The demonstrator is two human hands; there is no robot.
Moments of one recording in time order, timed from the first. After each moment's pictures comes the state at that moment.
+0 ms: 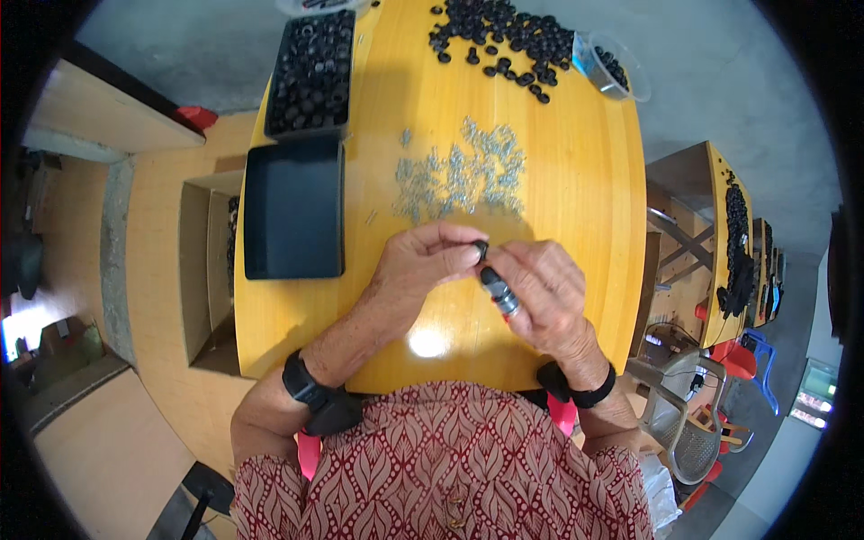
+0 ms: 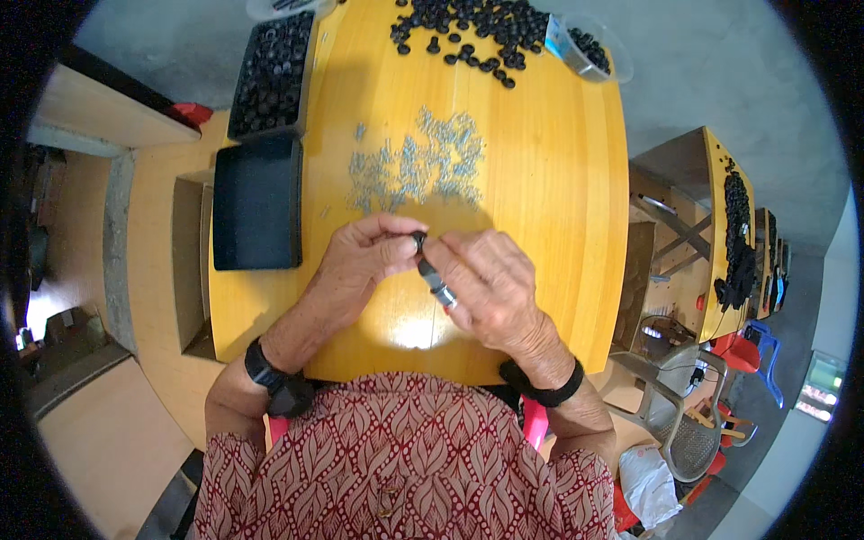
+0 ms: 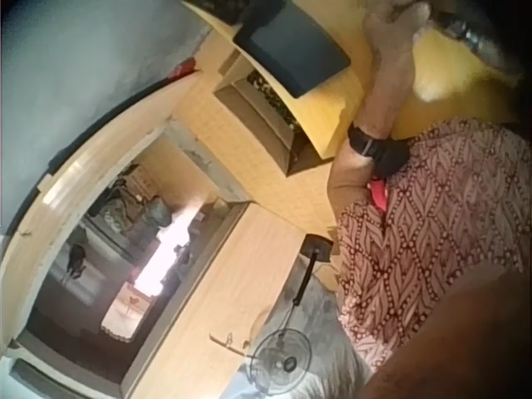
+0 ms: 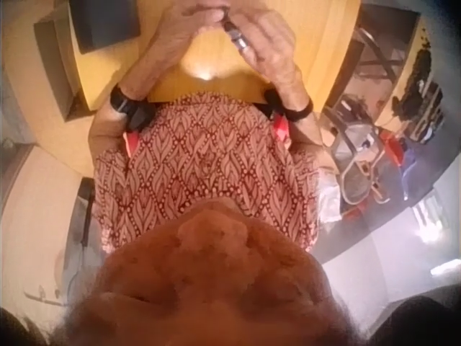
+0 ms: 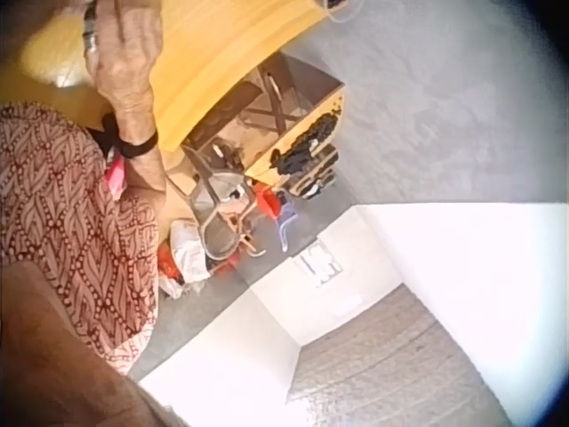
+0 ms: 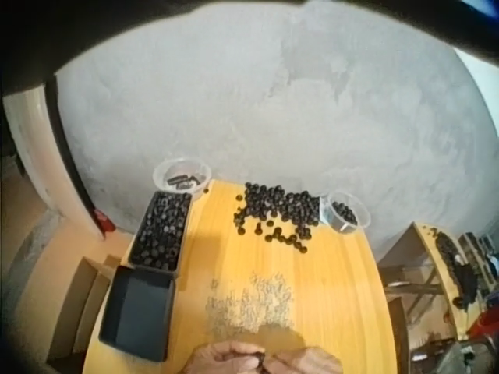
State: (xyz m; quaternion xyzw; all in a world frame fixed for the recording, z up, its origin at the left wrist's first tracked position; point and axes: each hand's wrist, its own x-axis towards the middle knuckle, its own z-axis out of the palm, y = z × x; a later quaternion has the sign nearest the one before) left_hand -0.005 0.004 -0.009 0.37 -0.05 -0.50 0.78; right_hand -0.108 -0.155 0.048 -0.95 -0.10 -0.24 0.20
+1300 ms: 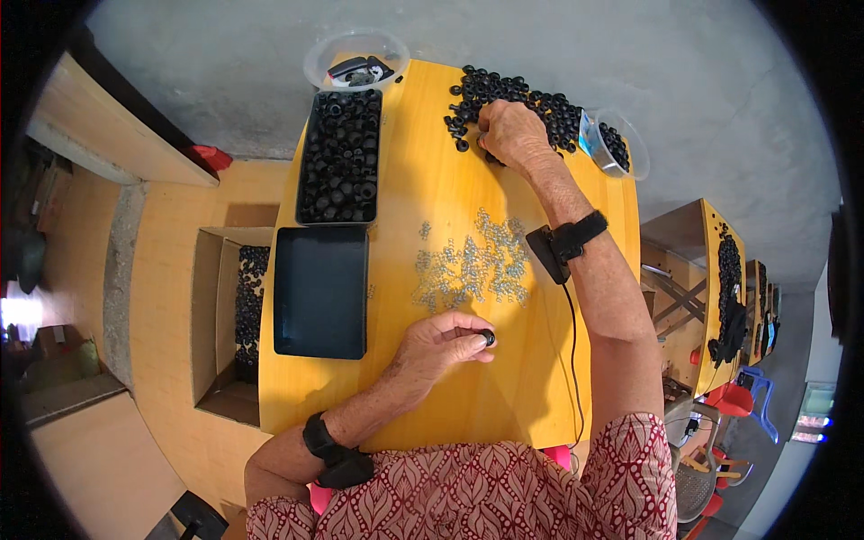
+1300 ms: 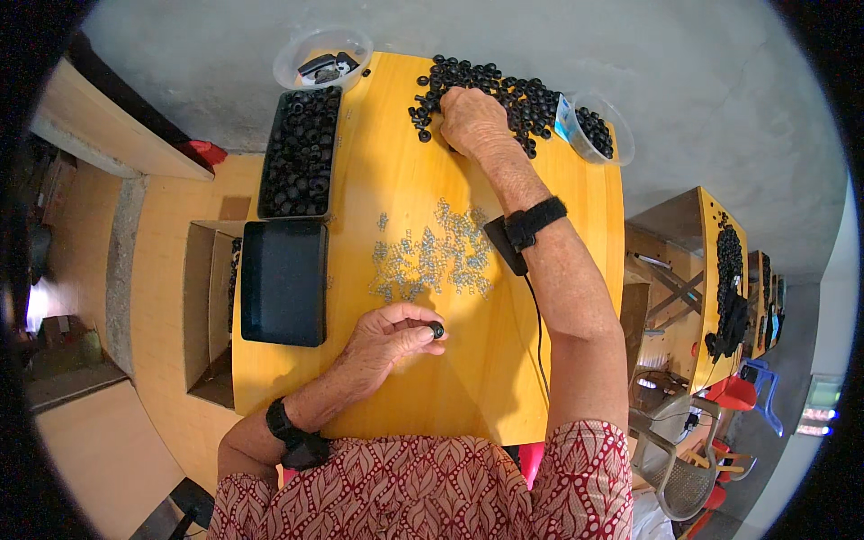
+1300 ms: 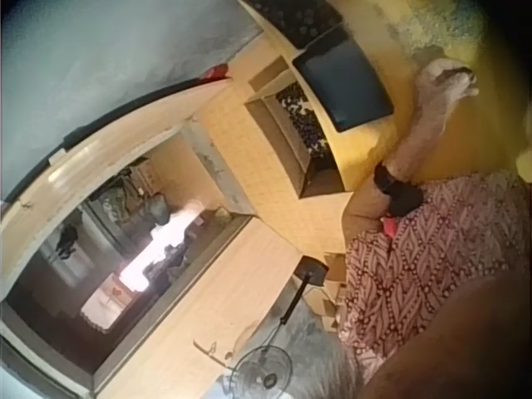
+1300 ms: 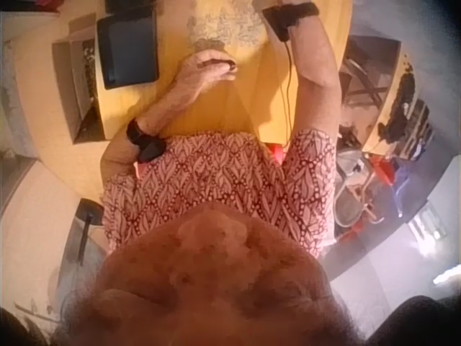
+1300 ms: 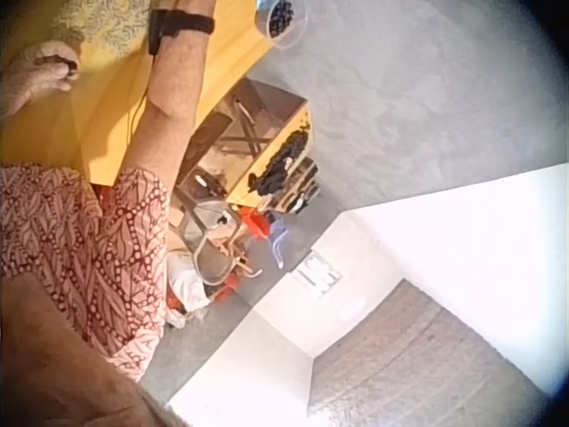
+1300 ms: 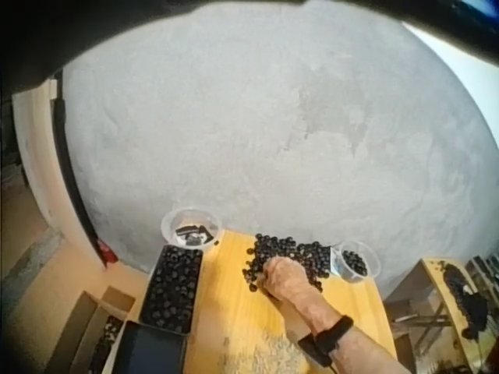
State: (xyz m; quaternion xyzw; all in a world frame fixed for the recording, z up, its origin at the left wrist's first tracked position) left_hand -0.014 0.000 0.005 0.40 -0.03 -0.53 0.75; right_hand 0.146 -0.253 0.058 -0.99 0.15 0.02 0.00
